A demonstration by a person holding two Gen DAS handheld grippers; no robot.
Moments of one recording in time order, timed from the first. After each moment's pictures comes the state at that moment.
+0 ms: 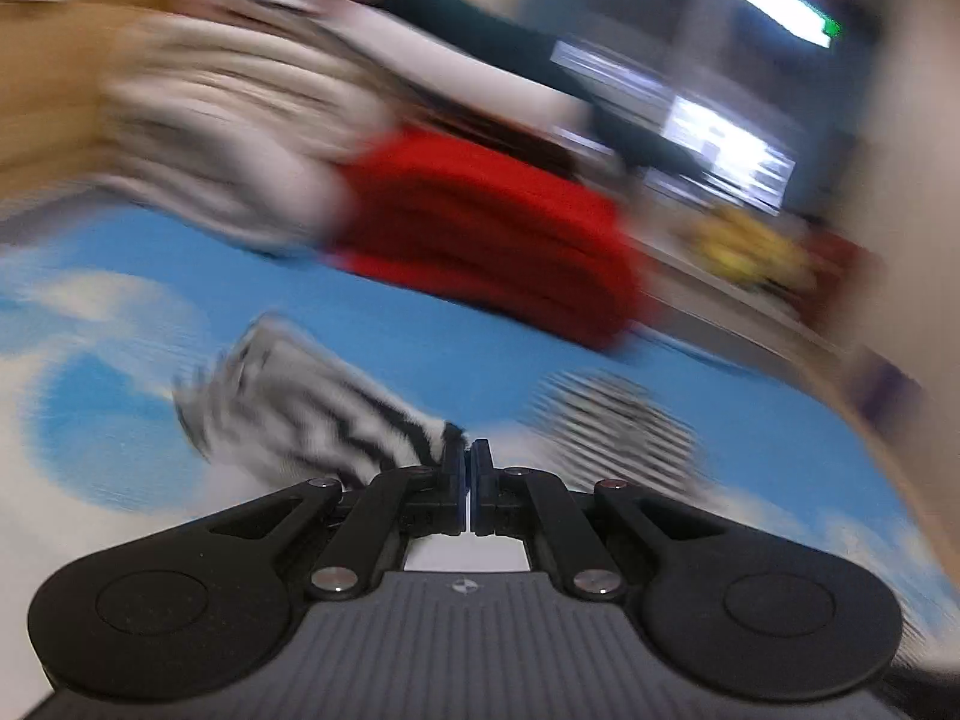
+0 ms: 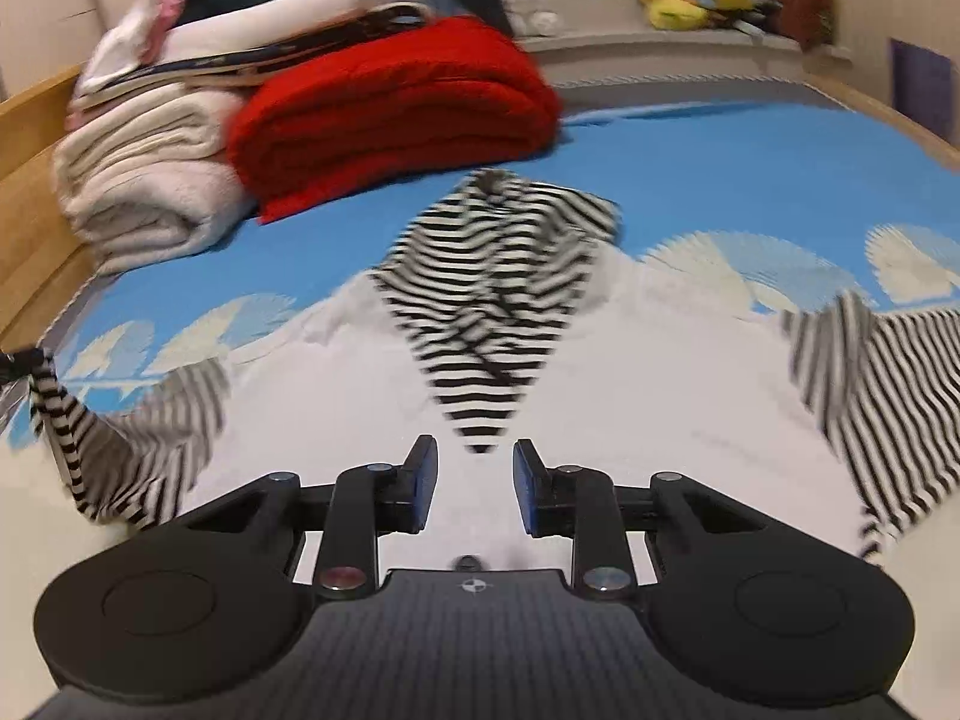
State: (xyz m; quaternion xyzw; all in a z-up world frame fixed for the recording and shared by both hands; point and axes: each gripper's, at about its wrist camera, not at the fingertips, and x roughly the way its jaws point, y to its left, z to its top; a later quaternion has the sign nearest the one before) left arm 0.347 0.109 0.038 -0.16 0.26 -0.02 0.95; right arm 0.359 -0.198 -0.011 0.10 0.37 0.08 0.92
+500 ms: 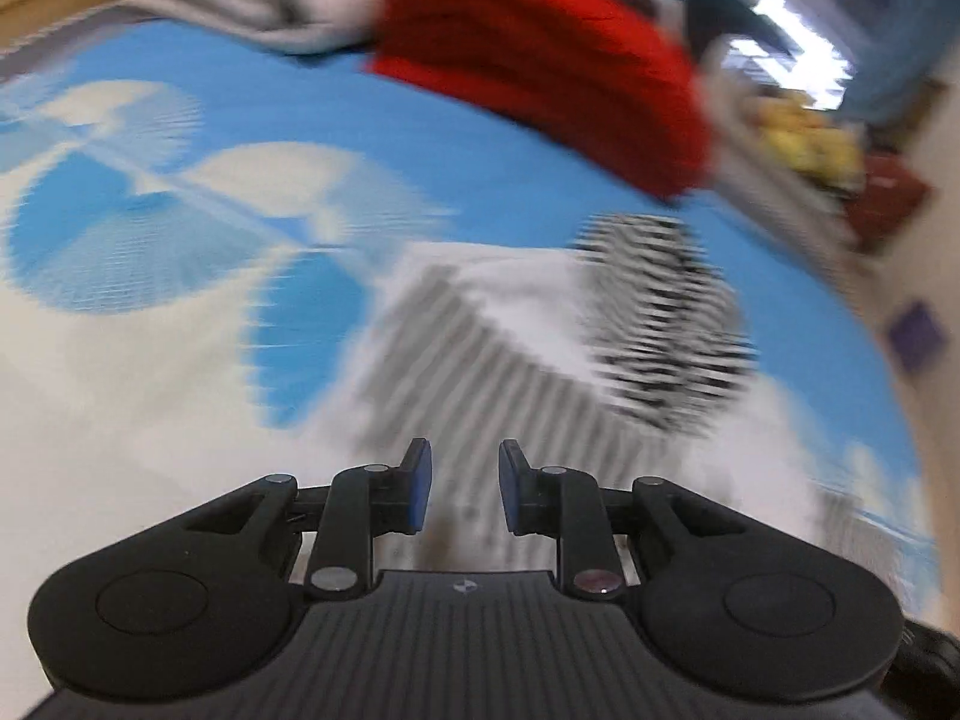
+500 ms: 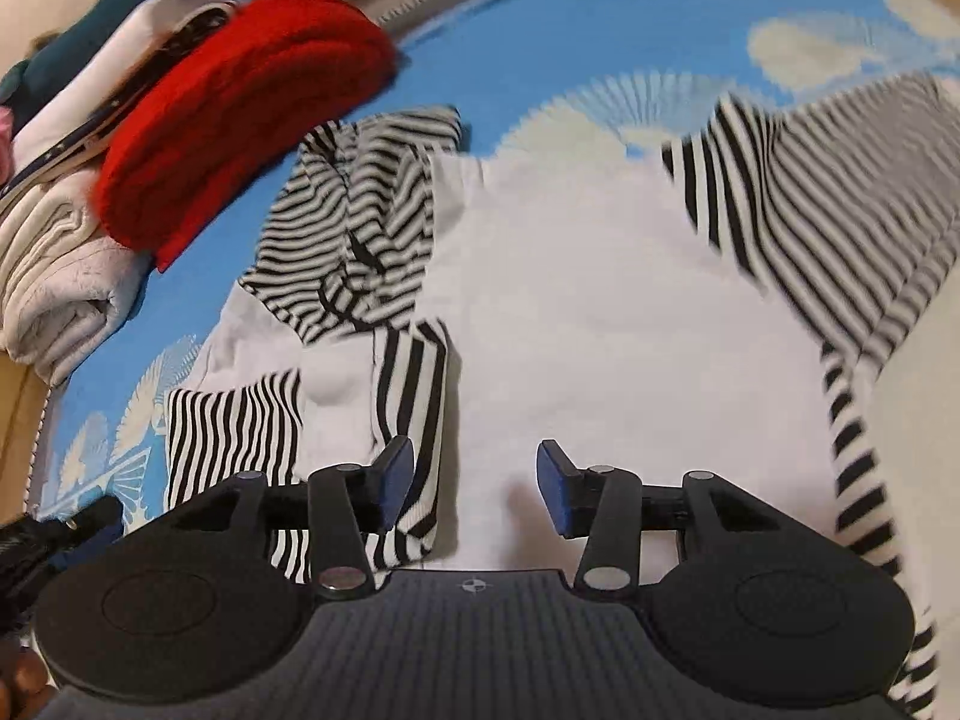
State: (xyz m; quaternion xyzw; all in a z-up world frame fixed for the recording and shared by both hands) left arm 0.393 0.118 -0.019 -0.21 0.41 0.08 0.88; right arm 0.379 -0.261 -0.060 0.26 0.45 0.01 0.85
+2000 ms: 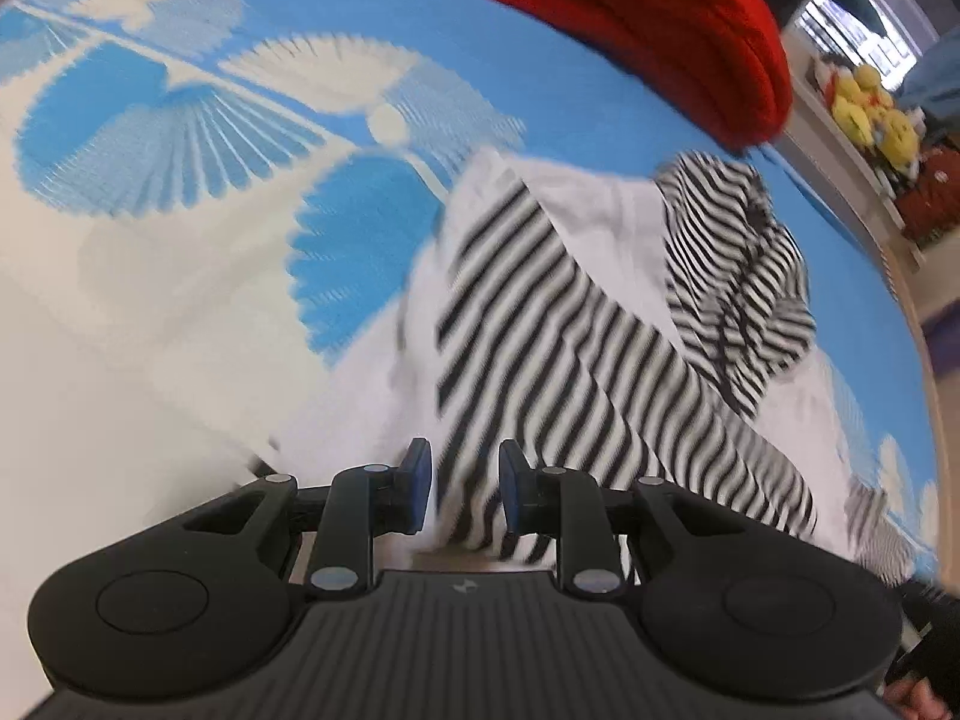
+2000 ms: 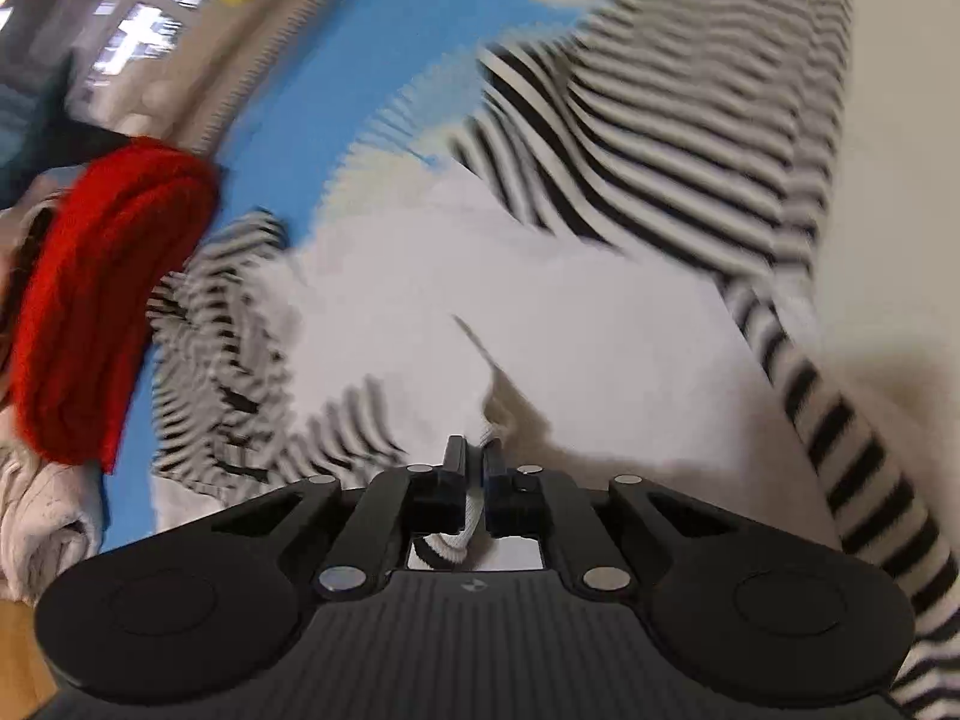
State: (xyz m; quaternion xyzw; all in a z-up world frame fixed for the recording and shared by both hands) left arm 0.398 0.144 -0.049 -0.25 0.50 0.07 0.83; right arm 0.386 -0.315 -0.099 0.41 0.39 -0.12 0.82
